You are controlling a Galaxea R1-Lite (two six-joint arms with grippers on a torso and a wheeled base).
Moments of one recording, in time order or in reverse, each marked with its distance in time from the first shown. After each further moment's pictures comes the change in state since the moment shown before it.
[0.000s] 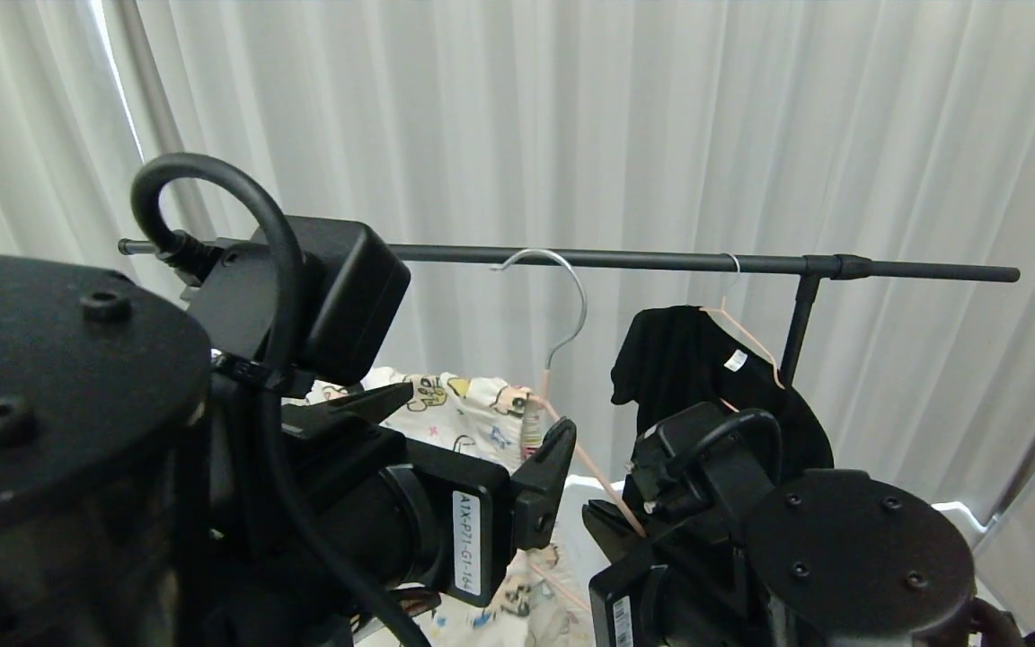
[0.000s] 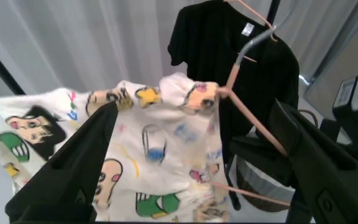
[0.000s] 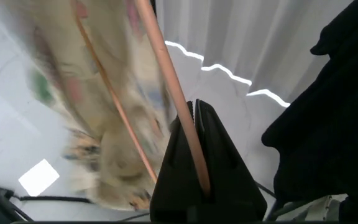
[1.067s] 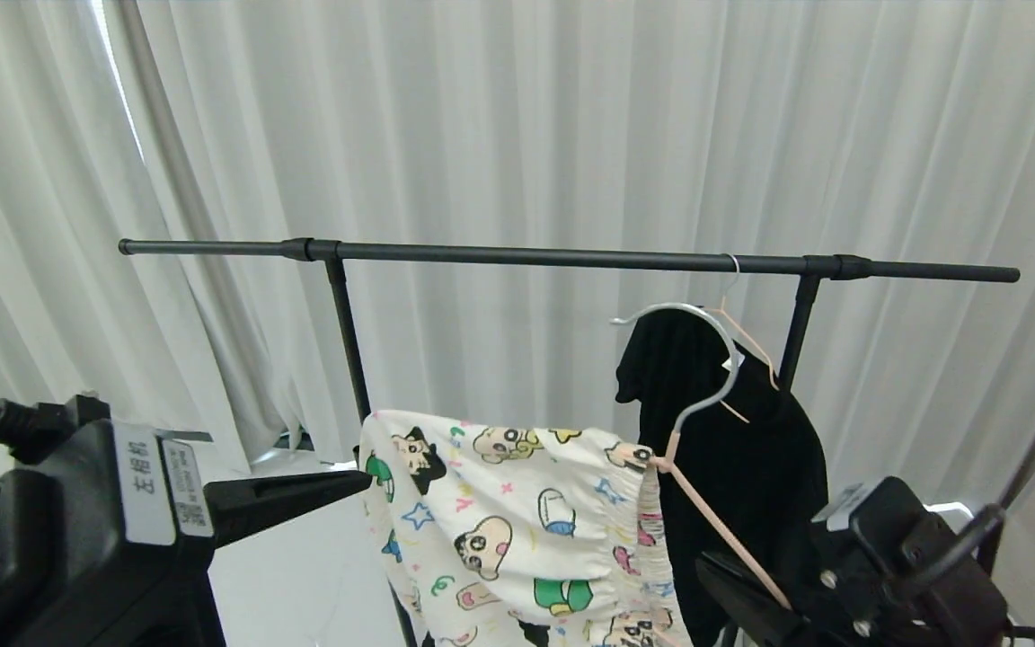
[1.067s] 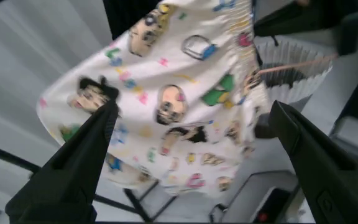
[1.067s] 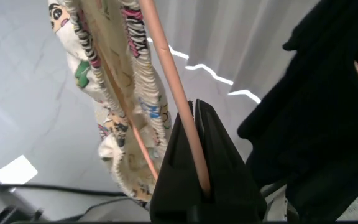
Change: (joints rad) left arm 0.130 -0.317 0.304 0.002 -0.535 0.445; right arm 0.044 -0.257 0.313 -0.037 -0.030 -0.083
